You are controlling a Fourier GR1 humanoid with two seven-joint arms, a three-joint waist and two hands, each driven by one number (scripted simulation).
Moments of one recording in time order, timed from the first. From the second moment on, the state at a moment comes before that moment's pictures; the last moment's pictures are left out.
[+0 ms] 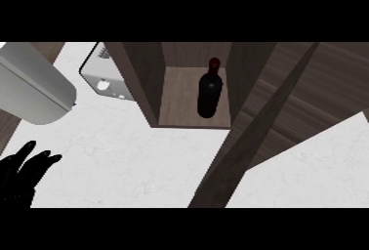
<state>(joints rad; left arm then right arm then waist) 0.20 1.03 -0.56 -1.91 1.20 0.13 -0.85 -0.10 -0.02 0.70 -2.40 -0.12 0.15 0.71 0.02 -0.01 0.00</state>
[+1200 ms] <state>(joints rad) 0.45 1.20 -0.30 -1.69 1.27 -0.27 -0.92 -0.70 -0.06 0.76 -2.07 -0.02 -0.48 0.64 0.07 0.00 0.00</state>
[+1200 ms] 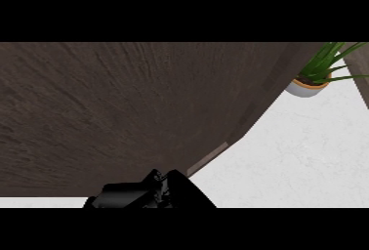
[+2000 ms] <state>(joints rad) 0.53 1.19 -0.15 -1.62 1.27 -0.38 -0.85 -1.11 0.00 0.44 -1.43 -0.42 -0.12 0.47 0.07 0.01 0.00</state>
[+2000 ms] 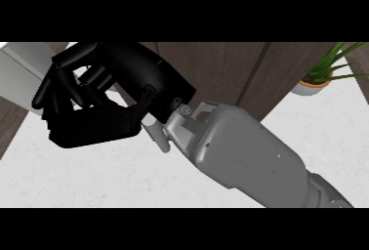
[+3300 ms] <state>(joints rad) 0.52 1.07 0.02 -1.54 1.22 -0.48 -0.70 -1.26 0.00 0.37 -0.79 -0.80 0.59 0.39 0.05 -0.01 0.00</state>
